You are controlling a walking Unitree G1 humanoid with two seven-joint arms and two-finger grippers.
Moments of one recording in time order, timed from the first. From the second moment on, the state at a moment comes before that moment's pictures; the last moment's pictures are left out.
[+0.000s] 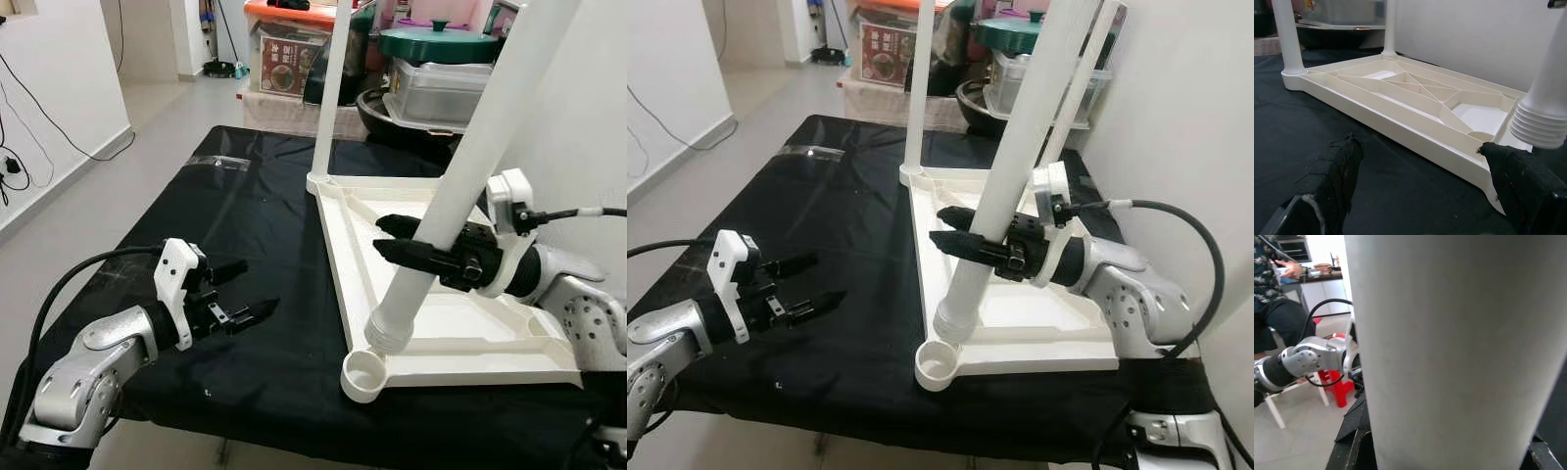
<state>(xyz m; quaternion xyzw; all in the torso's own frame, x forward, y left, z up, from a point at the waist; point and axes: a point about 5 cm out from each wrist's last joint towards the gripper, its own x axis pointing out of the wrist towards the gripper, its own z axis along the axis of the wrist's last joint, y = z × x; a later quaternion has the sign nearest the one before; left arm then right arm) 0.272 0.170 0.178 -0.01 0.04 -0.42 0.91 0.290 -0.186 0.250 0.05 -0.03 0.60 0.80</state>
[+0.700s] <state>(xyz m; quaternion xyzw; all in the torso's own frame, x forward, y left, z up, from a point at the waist) 0.267 0.185 0.173 -0.02 0.04 -0.38 0.92 0.278 -0.143 0.217 -0.10 0.02 0.66 0.74</state>
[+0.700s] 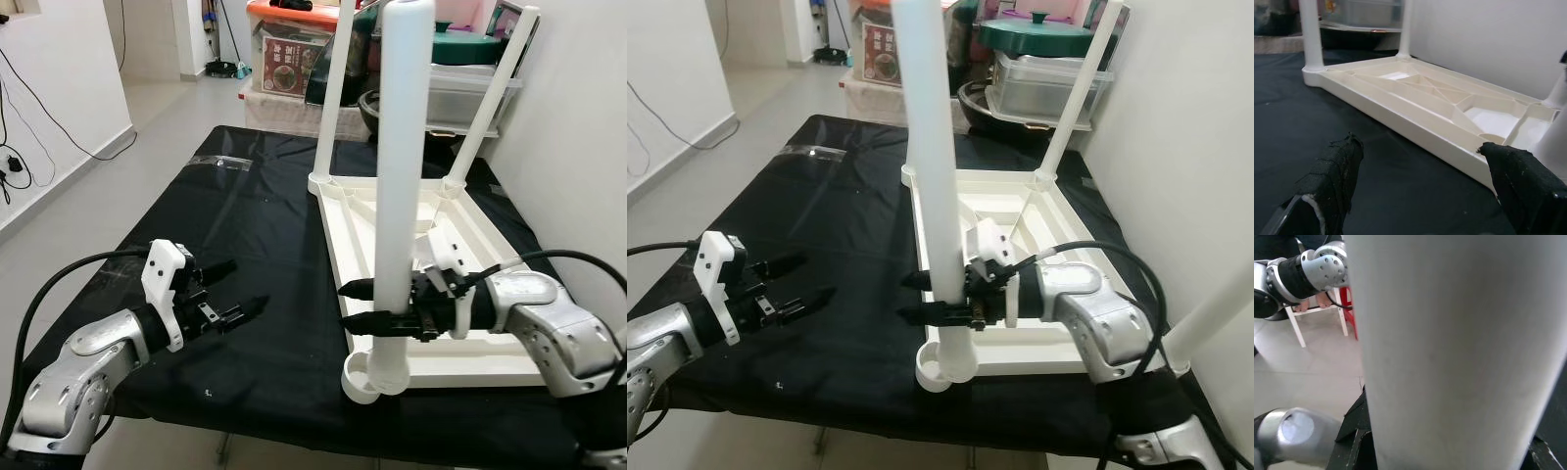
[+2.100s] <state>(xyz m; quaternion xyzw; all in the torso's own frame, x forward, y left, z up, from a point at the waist) 0.248 0.186 0.121 -0.05 0.13 -0.34 0.93 0.277 -0.139 0.211 -0.15 -0.01 0.65 0.75</state>
